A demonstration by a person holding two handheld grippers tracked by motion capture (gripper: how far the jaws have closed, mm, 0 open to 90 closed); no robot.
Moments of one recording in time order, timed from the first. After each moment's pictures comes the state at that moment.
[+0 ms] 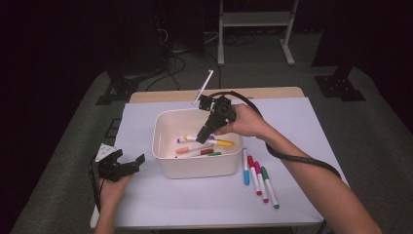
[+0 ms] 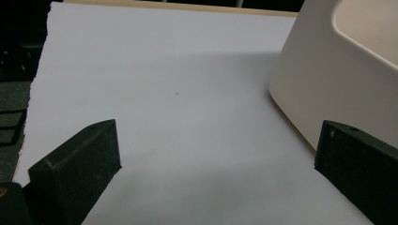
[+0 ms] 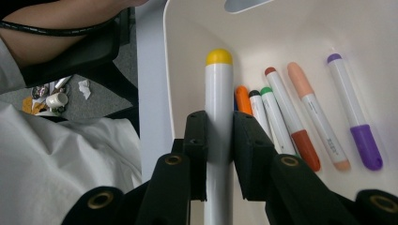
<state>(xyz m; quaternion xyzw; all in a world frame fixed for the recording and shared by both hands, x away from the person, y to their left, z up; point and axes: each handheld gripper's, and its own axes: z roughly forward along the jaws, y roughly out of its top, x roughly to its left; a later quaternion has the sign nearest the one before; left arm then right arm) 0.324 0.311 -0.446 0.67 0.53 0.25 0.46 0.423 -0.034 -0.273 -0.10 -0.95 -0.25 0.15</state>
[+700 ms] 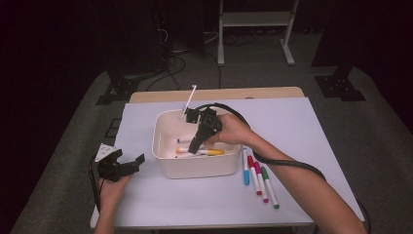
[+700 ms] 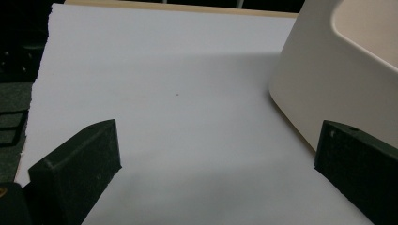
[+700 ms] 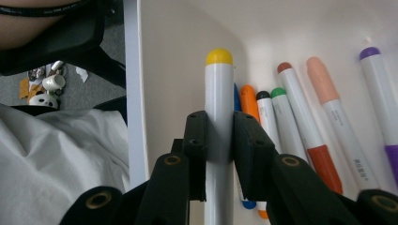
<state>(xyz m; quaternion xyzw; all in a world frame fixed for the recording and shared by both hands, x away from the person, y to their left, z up) 0.324 0.311 -0.446 0.67 0.53 0.25 0.46 0.422 0.001 -0.310 -0.09 -0.96 -0.21 0.16</state>
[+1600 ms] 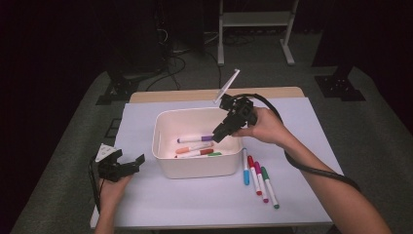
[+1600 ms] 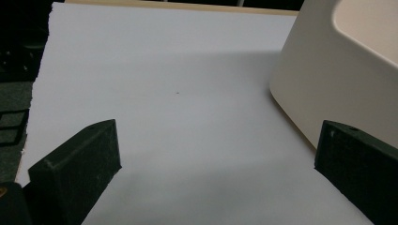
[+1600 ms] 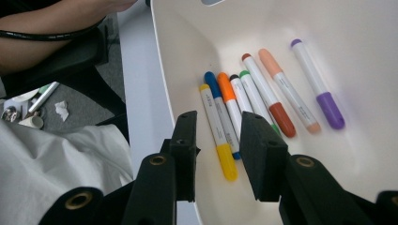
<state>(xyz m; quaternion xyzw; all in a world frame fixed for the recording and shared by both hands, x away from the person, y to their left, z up) 0.323 0.310 -0.446 0.67 0.53 0.25 0.46 0.404 -0.091 -0.262 -0.15 -0.94 -0.30 0.10</state>
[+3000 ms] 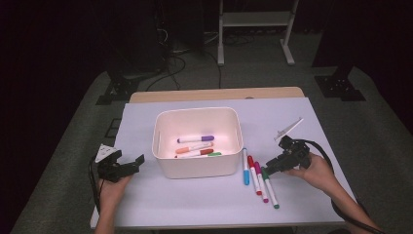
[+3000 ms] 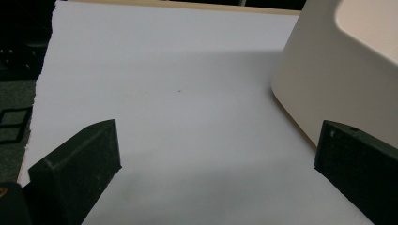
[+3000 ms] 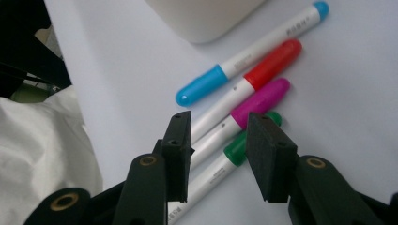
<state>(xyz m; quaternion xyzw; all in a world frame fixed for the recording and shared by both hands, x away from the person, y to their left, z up) 0.322 0.311 -0.447 0.67 0.53 0.25 0.46 0.358 -0.244 -0.394 -0.32 -0.90 -0.30 0.10</state>
